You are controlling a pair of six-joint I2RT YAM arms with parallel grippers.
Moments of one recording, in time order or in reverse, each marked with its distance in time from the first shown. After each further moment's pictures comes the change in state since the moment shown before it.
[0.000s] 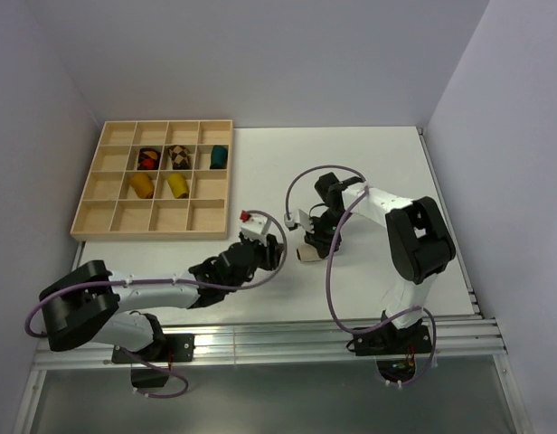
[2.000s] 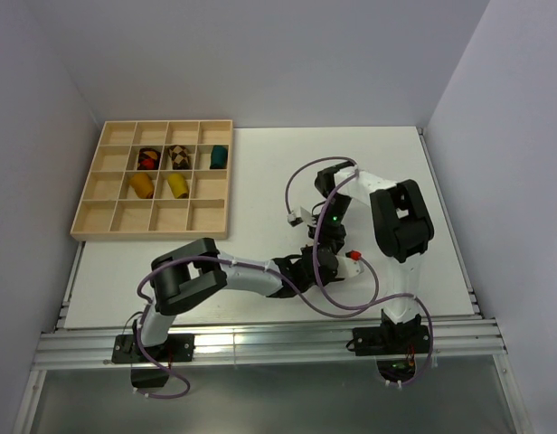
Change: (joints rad) left arm -0.206 0.679 0.618 -0.306 0.010 0.854; right arm -0.040 0.237 0.259 -0.360 0.028 -0.048
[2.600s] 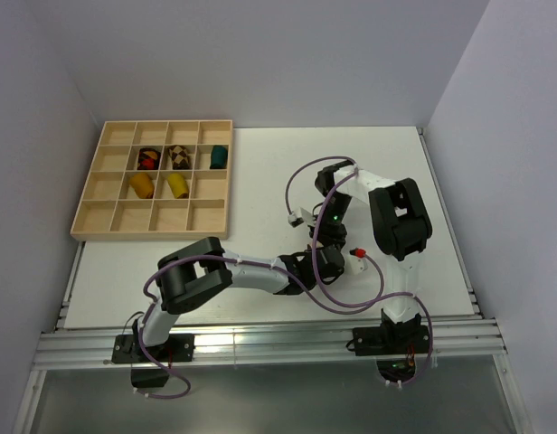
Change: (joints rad) left arm 0.003 0.051 0.091 -0.093 -0.042 0.001; right arm -0.006 0.029 0.029 -0.037 0.008 -0.050
